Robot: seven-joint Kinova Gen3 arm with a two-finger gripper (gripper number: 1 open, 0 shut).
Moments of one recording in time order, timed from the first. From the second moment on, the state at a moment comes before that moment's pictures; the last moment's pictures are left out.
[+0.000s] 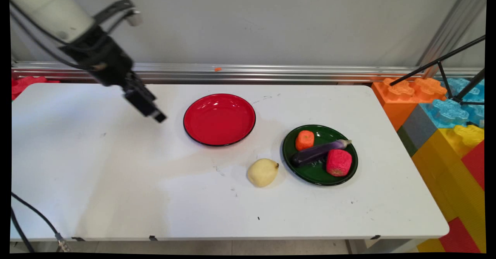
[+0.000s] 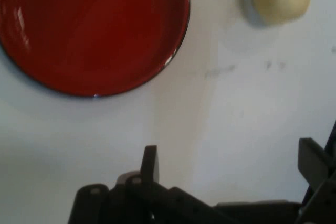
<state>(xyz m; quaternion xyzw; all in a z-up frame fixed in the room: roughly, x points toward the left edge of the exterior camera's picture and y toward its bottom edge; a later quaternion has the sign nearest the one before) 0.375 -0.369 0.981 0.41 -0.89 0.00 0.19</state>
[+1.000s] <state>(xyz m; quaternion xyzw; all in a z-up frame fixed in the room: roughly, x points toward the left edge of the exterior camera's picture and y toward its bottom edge) 0.194 -0.417 0.910 0.43 -0.86 0.00 0.26</state>
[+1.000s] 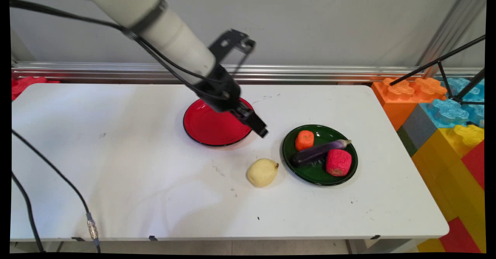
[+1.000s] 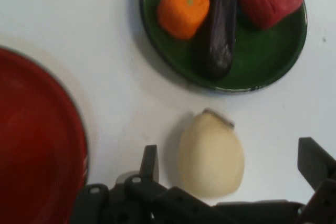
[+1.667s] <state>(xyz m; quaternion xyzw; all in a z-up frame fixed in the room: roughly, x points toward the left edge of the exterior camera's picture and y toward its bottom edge) 0.129 -0.443 0.826 0.42 -0.86 -0.01 0.30</state>
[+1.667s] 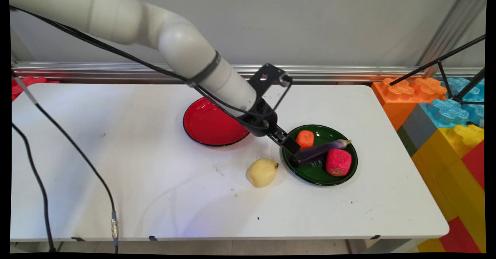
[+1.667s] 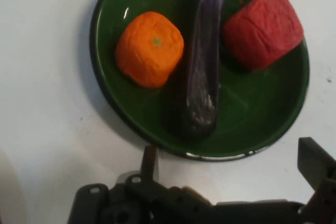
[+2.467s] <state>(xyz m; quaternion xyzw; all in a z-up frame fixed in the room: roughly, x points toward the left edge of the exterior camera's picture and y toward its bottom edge) 0.099 -0.467 0.751 0.32 -0.89 0.01 0.33</state>
